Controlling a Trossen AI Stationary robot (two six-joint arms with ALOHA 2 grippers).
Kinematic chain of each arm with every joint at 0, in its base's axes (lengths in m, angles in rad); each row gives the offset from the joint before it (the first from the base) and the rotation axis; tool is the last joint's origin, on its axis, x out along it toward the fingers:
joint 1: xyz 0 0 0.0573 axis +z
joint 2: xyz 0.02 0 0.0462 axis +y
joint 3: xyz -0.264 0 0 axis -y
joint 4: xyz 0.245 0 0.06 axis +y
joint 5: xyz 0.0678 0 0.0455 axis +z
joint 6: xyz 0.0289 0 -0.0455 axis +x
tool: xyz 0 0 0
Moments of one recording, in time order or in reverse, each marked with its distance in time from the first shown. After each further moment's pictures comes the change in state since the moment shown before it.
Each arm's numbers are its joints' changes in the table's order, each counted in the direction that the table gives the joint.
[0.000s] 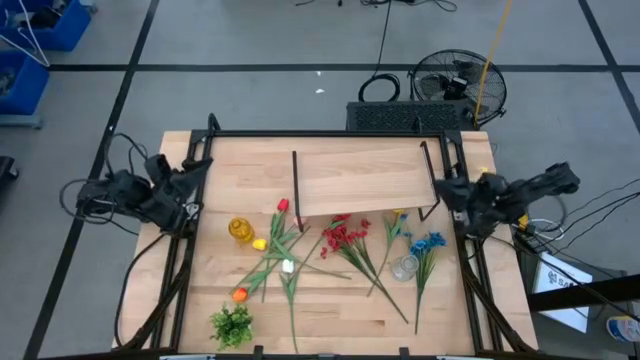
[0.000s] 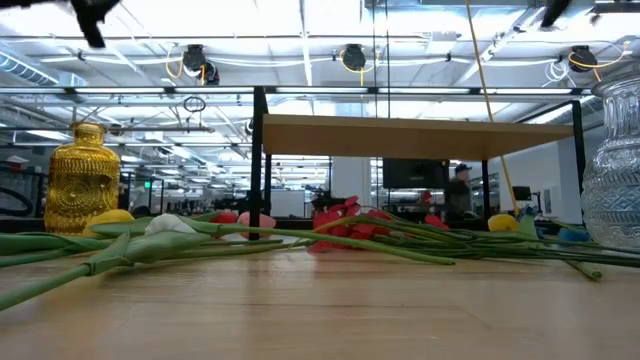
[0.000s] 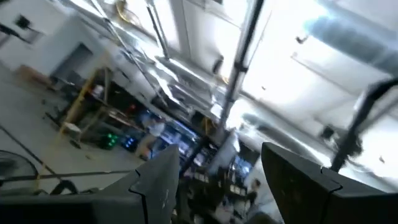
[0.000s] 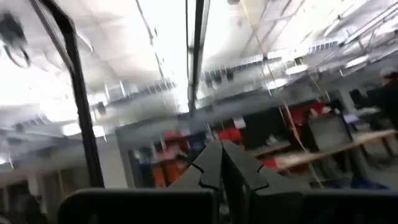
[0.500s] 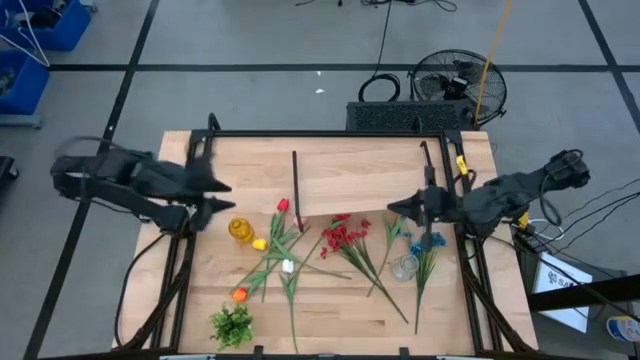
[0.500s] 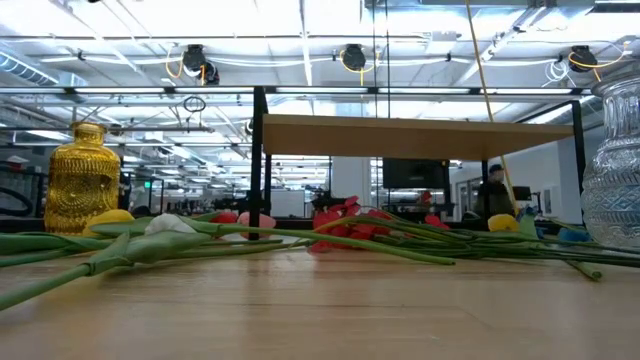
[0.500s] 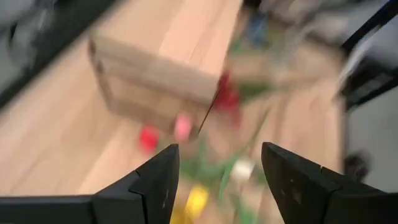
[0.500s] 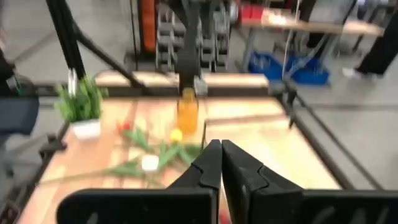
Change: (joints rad) left arm 0.000 0.811 0.939 1.515 -0.238 -0.206; right arm 0.000 0.591 0.742 1.041 0.022 0.163
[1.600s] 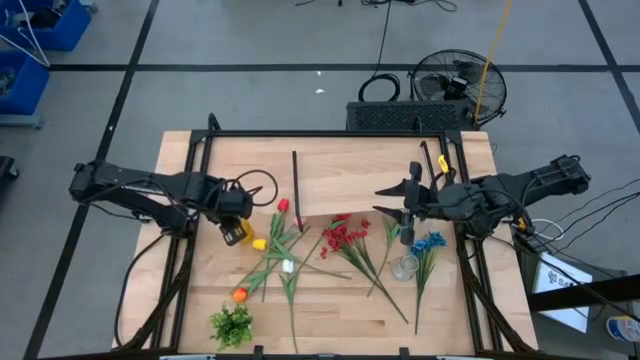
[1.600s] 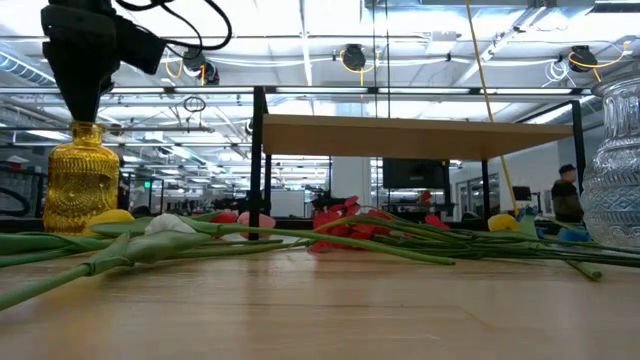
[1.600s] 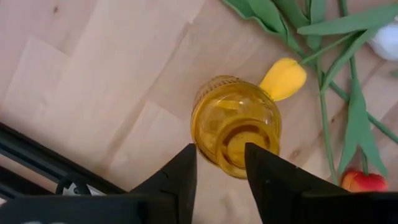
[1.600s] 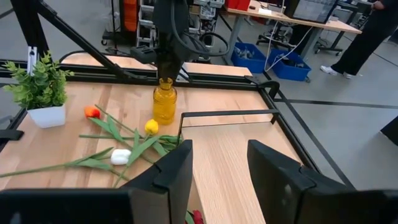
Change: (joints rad) left arm 0.135 0.225 -0.348 0.060 -0.210 -0.044; right arm -0.119 0.070 -0.013 -0.070 0.029 -0.113
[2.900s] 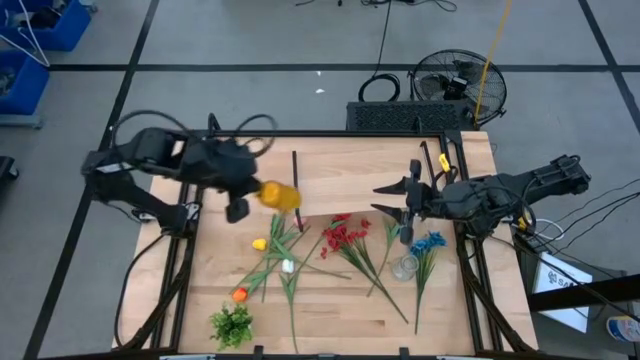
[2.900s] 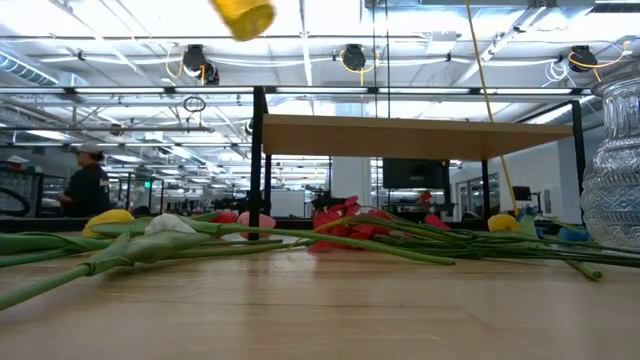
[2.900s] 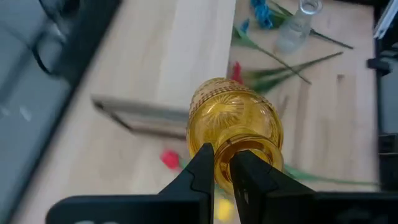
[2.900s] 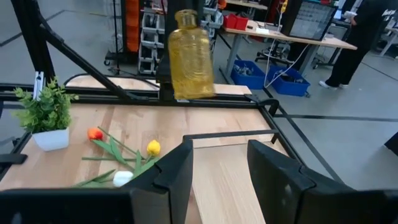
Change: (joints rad) left arm 0.003 0.274 0.991 0.119 0.163 0.436; right arm -0.004 0.000 0.000 -0.098 -0.002 -0.028
